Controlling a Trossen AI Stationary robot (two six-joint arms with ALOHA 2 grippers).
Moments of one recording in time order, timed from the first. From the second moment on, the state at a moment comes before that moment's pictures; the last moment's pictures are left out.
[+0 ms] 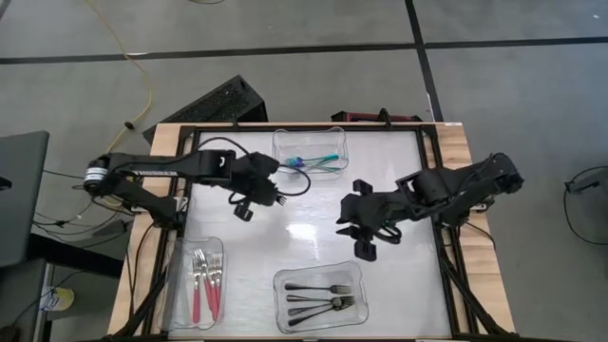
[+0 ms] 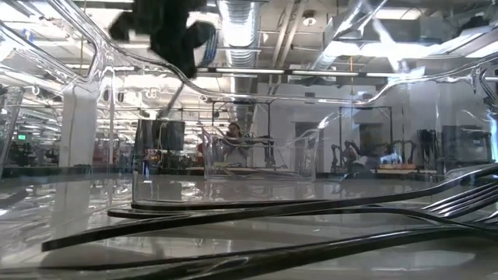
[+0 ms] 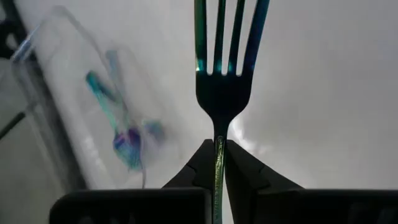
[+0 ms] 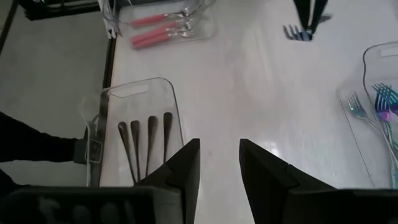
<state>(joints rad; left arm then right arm) 0.08 1.37 1.19 -0.73 -0.21 0.44 0.35 1.53 1.73 -1.01 0.18 0.38</state>
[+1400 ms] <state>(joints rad) 0.22 1.69 1.18 0.13 -0.75 -1.71 0.71 1.36 1.73 -1.18 0.63 0.55</state>
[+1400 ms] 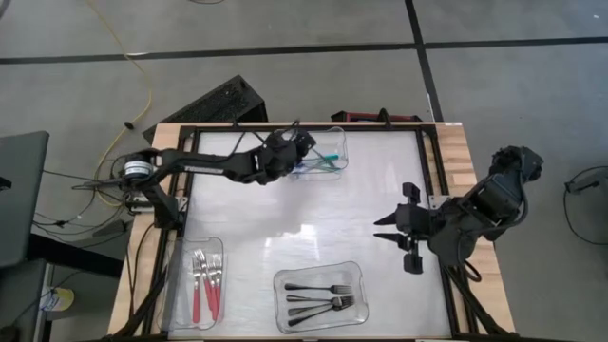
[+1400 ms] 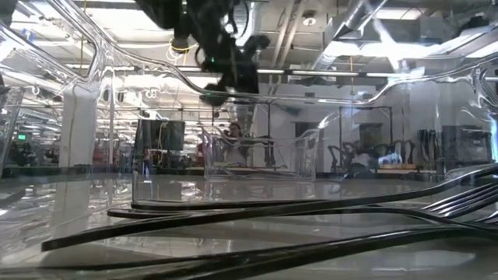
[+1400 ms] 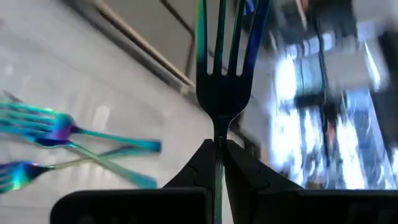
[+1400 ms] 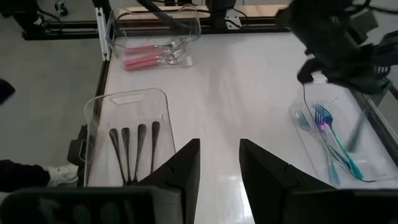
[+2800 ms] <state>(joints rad) 0.21 1.80 1.17 0.32 -1.04 -2.08 0.71 1.36 1.73 -1.30 0.55 0.51</state>
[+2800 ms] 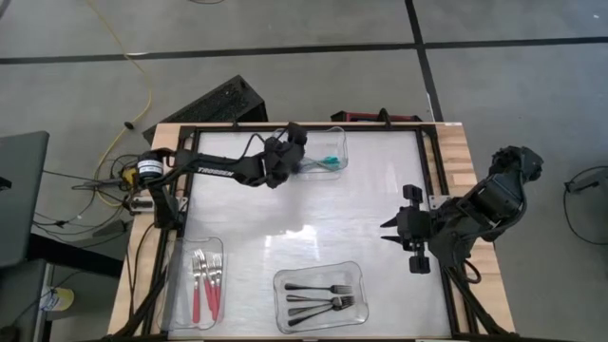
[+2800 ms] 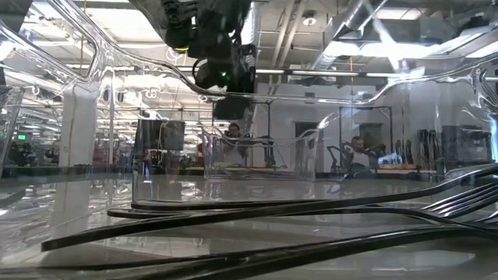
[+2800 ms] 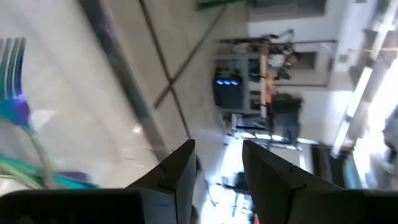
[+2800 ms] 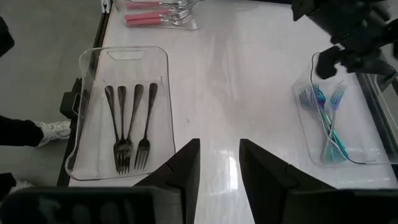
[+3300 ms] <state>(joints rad) 0.26 1.55 1.17 0.39 -0.16 -0.65 0.71 1.36 1.73 -1.30 0.45 0.53</state>
